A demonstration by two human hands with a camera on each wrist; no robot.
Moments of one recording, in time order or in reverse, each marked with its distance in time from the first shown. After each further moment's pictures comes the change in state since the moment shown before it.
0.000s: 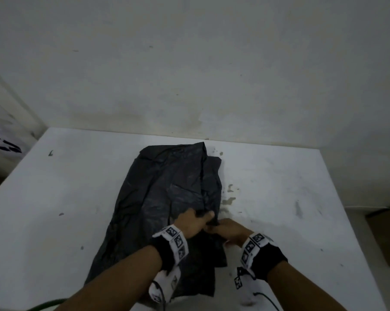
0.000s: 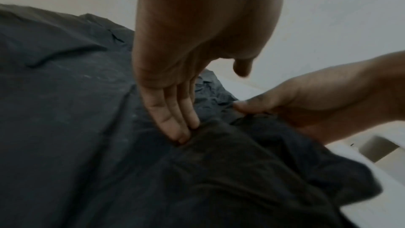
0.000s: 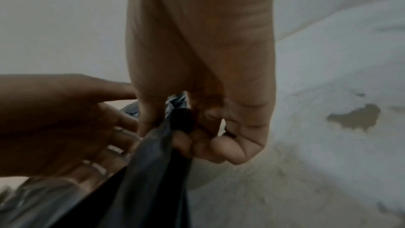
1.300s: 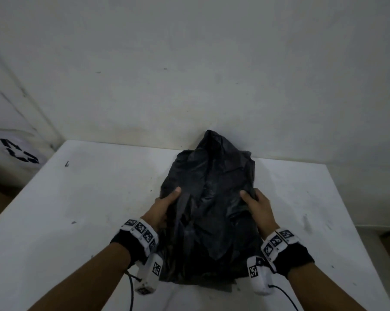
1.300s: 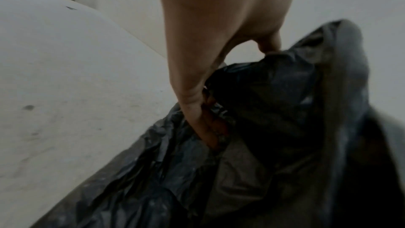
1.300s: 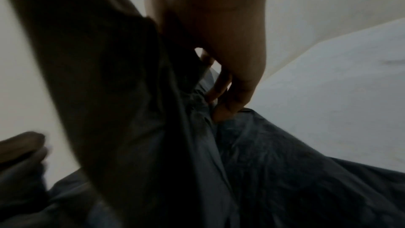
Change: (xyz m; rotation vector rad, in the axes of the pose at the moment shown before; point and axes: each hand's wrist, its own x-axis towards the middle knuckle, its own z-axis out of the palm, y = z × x) left_hand -0.007 -0.026 -0.096 -0.916 0.031 -0.009; right_hand -0.031 -0.036 -0.053 0.411 0.603 -0.554
